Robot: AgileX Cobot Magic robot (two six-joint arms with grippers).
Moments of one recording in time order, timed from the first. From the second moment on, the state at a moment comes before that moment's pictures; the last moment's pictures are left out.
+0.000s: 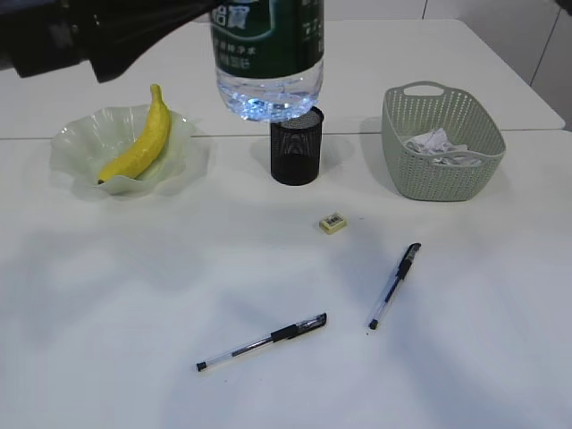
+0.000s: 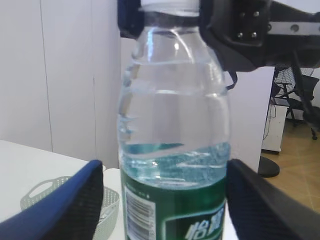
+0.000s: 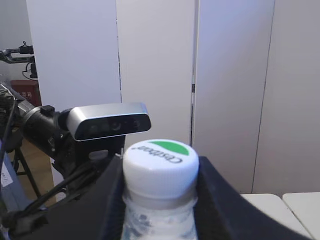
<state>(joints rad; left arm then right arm) -0.47 1.17 -0.78 1.04 -0.76 -1.04 0.31 1.53 -1.49 1.64 1.21 -1.64</state>
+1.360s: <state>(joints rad) -0.47 1.28 -0.84 1.06 -0.87 -1.03 0.36 1.53 -1.49 1.63 1.19 -1.66</state>
